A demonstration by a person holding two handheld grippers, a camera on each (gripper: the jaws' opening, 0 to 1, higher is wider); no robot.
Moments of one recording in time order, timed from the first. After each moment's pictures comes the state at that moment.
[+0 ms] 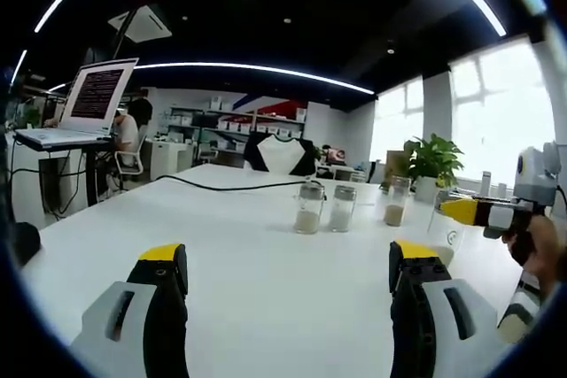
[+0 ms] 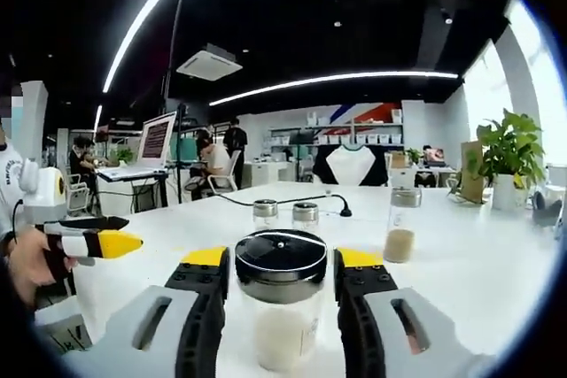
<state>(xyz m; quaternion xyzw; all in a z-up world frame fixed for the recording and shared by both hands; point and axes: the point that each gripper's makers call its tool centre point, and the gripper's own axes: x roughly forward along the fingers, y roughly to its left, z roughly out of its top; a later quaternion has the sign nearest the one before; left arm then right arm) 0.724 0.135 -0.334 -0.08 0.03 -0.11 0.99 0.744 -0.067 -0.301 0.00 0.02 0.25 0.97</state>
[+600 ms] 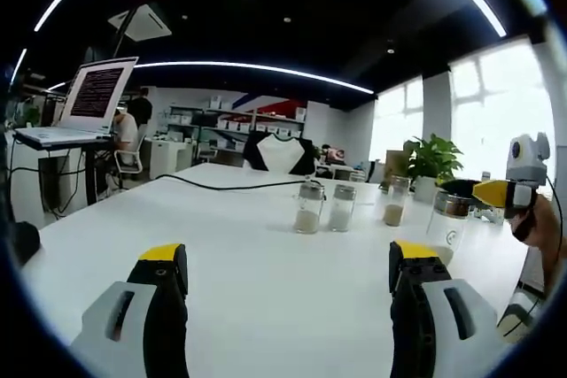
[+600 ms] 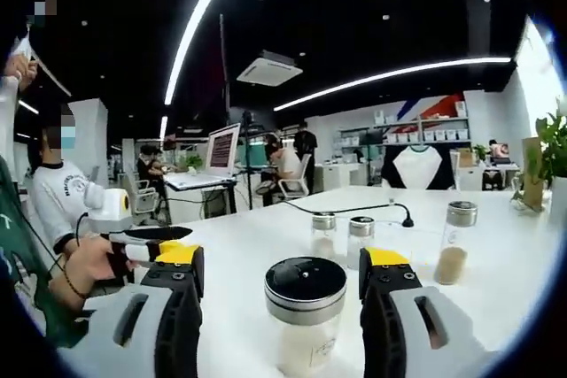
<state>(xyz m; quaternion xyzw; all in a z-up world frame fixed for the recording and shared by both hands) 0.725 0.137 -0.334 -0.08 0.03 -0.12 0.99 0.718 -0.052 -0.277 0.01 0.03 0.48 0.88</state>
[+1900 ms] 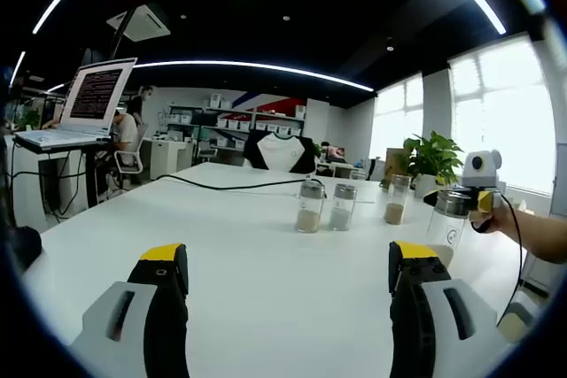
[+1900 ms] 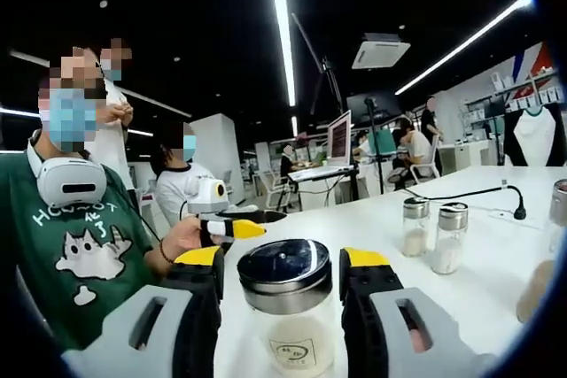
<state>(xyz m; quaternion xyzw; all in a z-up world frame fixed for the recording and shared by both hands) 0.723 0.135 -0.333 -0.07 0.03 -0.12 0.99 0.712 -0.047 -0.298 0.05 0.06 0.72 0.69</state>
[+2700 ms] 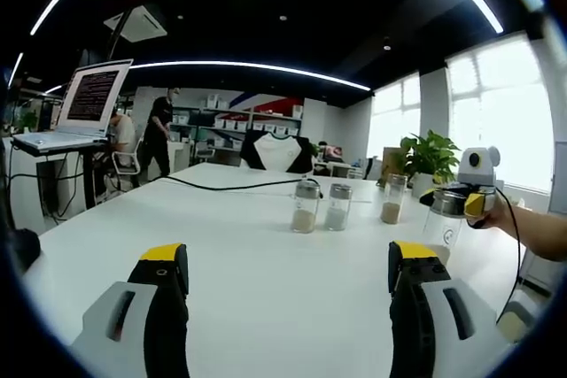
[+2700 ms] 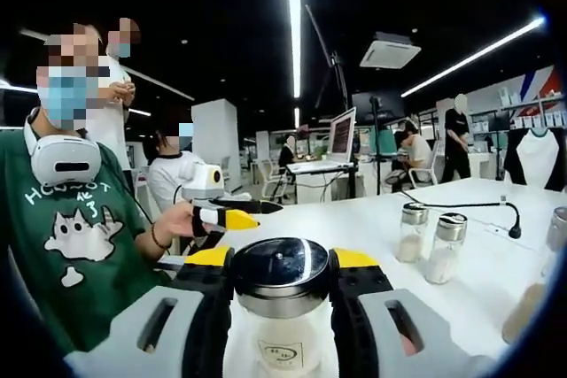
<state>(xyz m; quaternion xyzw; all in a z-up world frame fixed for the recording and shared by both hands) 0.722 0.128 -0.331 -0.07 0.03 -0.12 0.99 0.713 -0.047 -0.302 0.00 0.04 0.72 0.69</state>
